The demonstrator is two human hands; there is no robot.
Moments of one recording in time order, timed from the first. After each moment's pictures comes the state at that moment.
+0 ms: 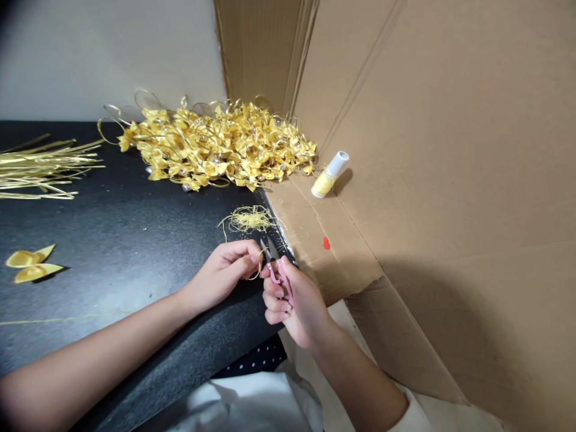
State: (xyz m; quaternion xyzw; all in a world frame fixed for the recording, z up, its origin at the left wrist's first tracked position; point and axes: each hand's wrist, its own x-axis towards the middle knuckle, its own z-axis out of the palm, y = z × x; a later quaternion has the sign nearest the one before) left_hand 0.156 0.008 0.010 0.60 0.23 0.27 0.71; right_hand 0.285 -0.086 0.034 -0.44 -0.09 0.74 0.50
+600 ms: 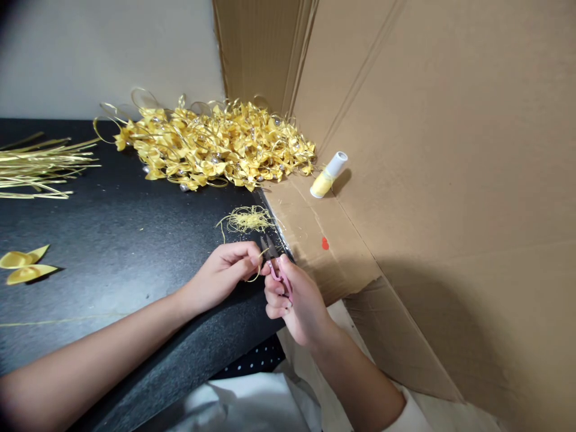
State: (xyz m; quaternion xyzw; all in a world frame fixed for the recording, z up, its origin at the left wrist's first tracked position) left_hand 0.156 0.009 0.008 0.61 0.22 0.27 0.71; right_hand 0.284 -0.085 0.035 -0.46 -0.11 0.71 0.52
